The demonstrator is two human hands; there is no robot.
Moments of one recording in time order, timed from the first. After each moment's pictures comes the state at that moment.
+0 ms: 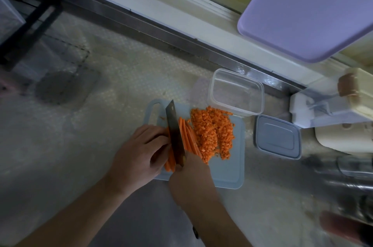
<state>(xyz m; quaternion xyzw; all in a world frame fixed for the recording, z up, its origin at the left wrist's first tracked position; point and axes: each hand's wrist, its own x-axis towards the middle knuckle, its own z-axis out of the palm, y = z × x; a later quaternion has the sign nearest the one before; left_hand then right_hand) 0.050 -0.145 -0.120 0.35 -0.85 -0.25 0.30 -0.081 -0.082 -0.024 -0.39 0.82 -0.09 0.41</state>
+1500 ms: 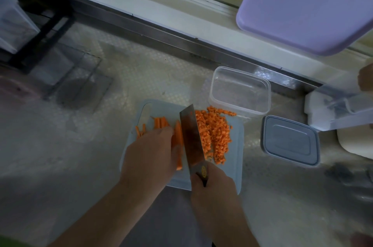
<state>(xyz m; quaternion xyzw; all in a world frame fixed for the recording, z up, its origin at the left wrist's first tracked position) -0.006 -0.126 -0.063 0.60 -0.76 -0.22 0.07 -0.135 -0.043 -0.029 -0.37 0.81 -0.14 0.44</state>
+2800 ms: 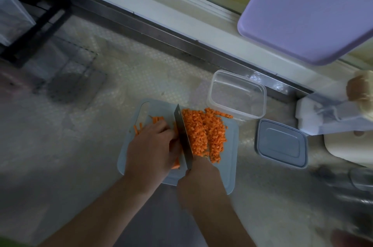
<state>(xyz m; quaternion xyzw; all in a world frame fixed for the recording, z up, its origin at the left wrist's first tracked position) -0.005 -0.131 -0.100 0.56 -0.77 -0.22 0.20 -0.116 -0.072 -0.029 -0.37 0.84 -0.01 0.40</state>
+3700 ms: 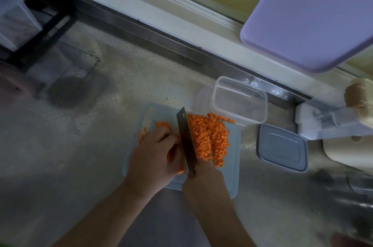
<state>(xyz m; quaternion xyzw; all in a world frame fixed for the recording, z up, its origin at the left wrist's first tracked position) 0.010 -0.128 -0.110 0.51 -0.77 -0.24 0.28 -0.110 -0.073 -0.030 -0.38 0.84 -0.04 0.38</state>
